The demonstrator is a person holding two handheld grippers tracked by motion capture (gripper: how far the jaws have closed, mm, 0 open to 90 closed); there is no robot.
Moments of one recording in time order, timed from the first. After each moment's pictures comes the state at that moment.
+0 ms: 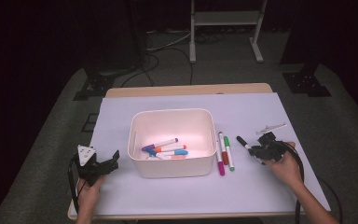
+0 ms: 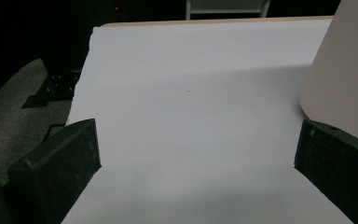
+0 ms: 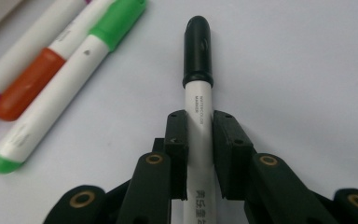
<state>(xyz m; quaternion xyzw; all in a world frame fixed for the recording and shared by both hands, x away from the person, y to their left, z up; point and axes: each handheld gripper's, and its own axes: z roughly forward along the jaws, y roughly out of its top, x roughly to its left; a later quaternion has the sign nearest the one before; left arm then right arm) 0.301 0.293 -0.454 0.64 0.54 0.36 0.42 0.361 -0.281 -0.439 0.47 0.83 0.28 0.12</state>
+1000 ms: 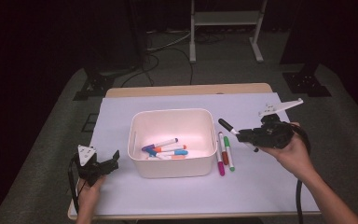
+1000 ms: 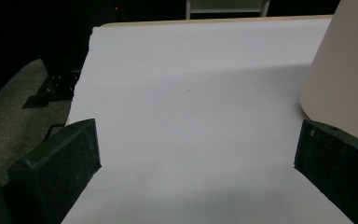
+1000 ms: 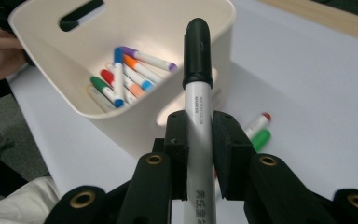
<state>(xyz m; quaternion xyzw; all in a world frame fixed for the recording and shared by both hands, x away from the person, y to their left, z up) 0.301 0.293 -0.454 0.64 0.53 0.36 0.42 0.322 -0.238 -0.299 0.35 0.83 0.42 0.07</state>
